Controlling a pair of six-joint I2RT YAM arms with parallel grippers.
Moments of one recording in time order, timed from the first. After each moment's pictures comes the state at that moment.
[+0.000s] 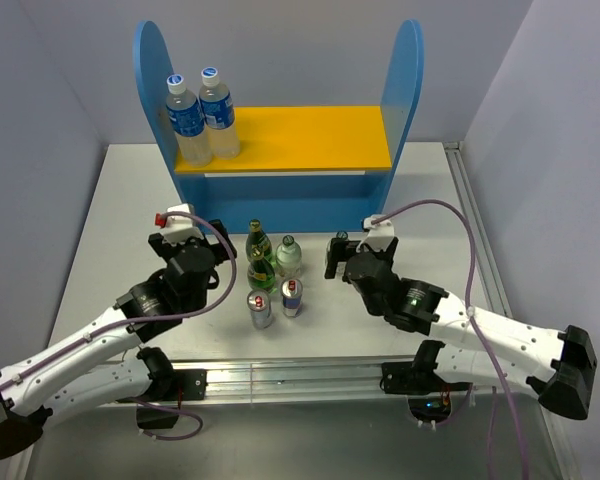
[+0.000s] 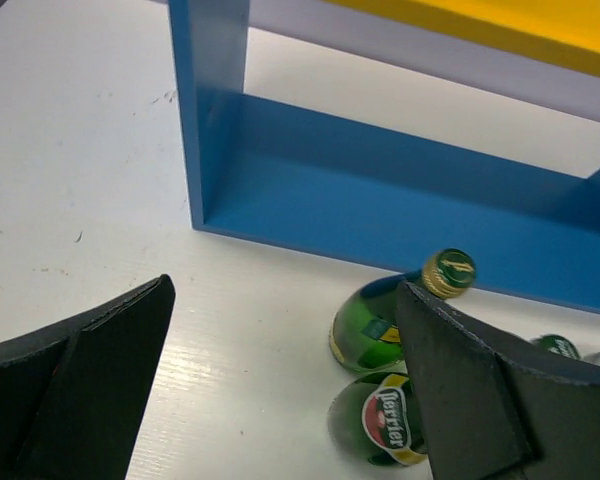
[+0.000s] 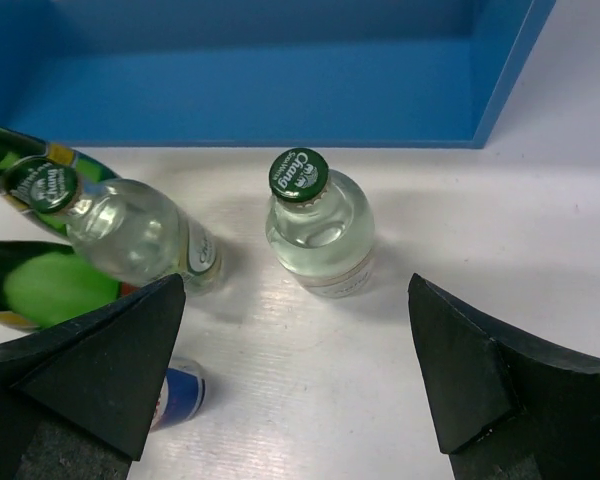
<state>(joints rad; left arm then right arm) -0.93 0.82 0.73 -0.25 -1.00 -0.52 1.01 0.90 0.67 -0.30 0.78 0.58</state>
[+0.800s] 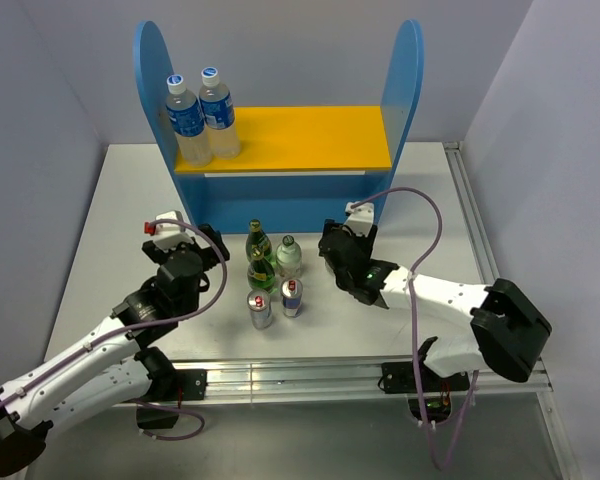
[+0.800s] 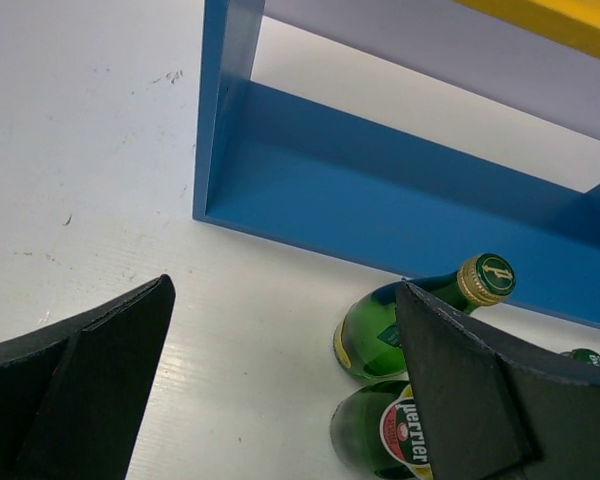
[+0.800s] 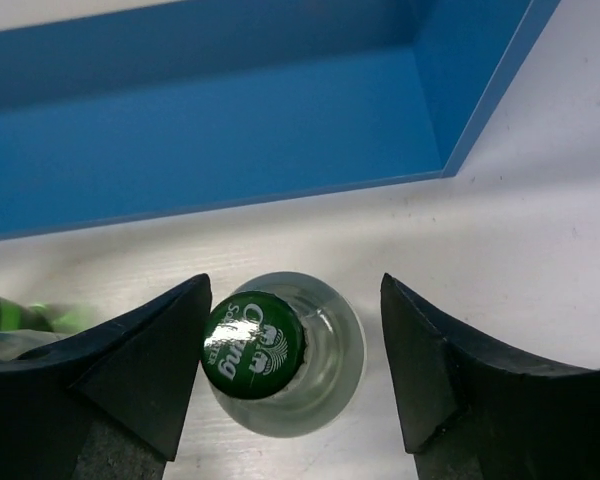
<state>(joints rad) -0.81 0.74 0.60 -0.16 -0.89 -0.55 0.84 1.31 0.69 0.04 0.85 0.56</state>
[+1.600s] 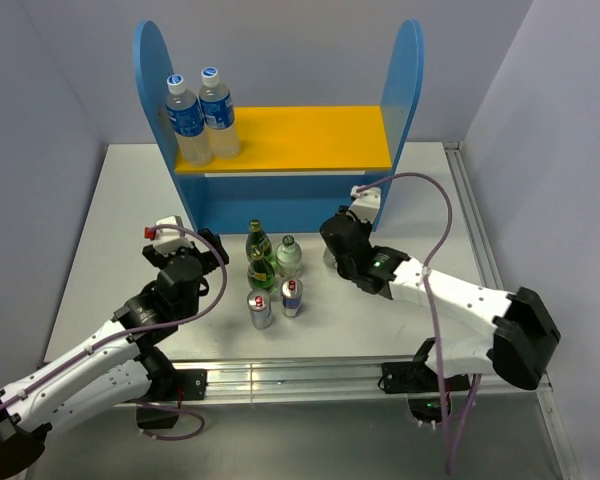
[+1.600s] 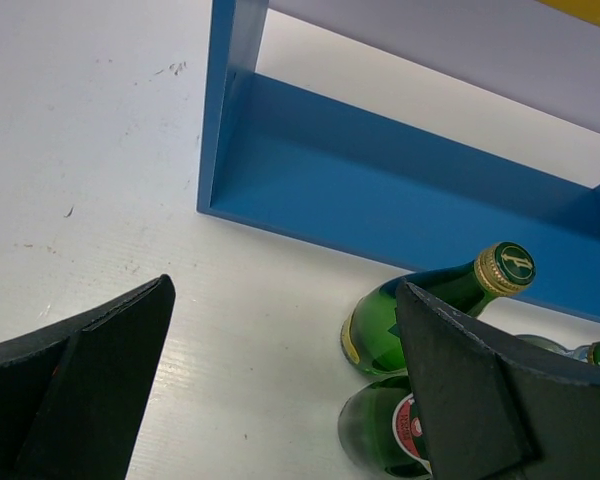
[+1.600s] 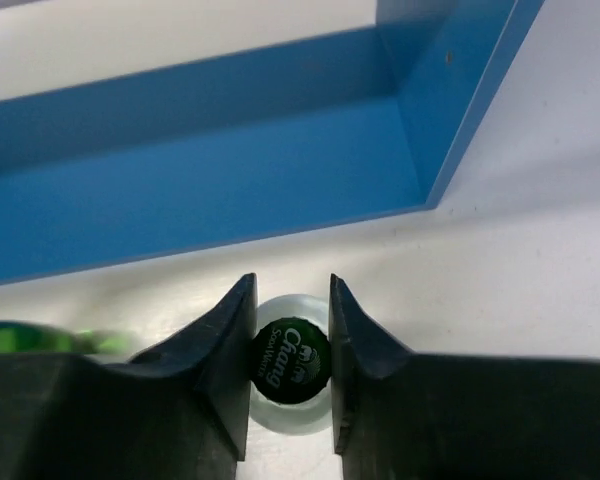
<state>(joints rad) -0.81 0.71 0.55 -0.13 -0.89 -0.55 0.84 1.30 0.83 -0.14 0.90 0.57</state>
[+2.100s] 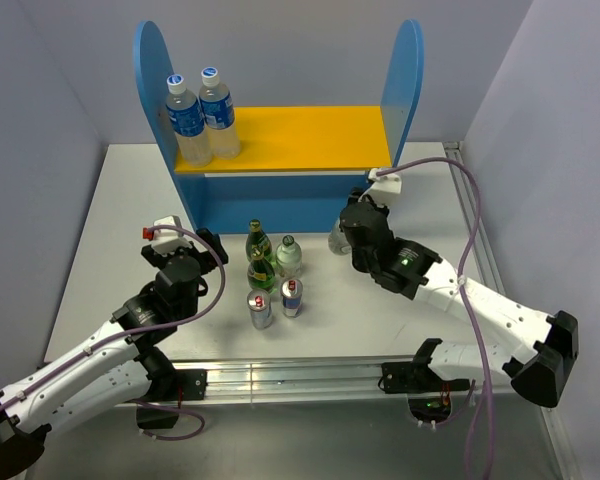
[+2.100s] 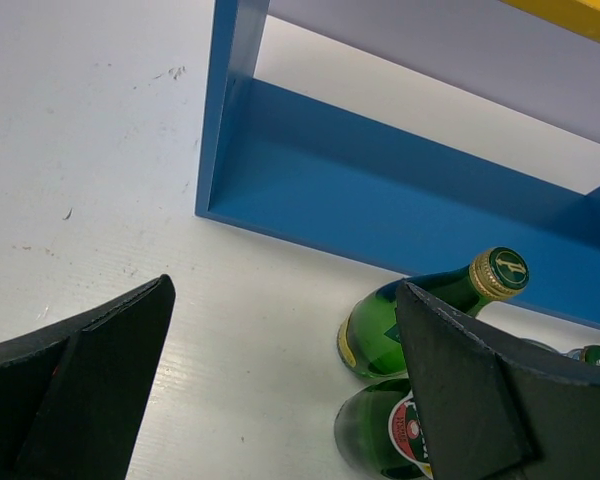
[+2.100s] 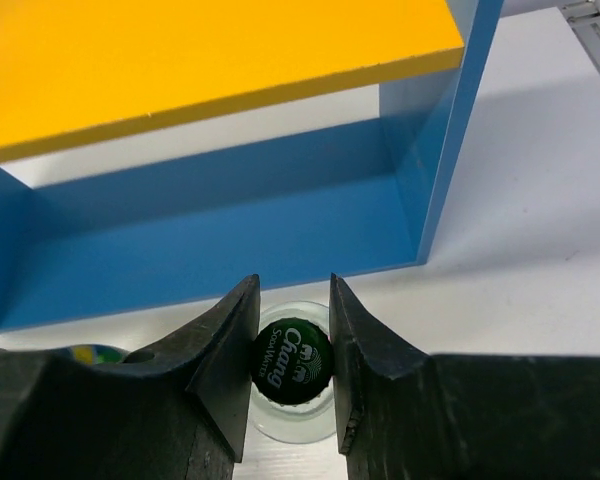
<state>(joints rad) -0.81 0.70 0.54 -0.12 -0.89 -0.55 0.86 1.10 1.01 -0.29 0.92 0.50</state>
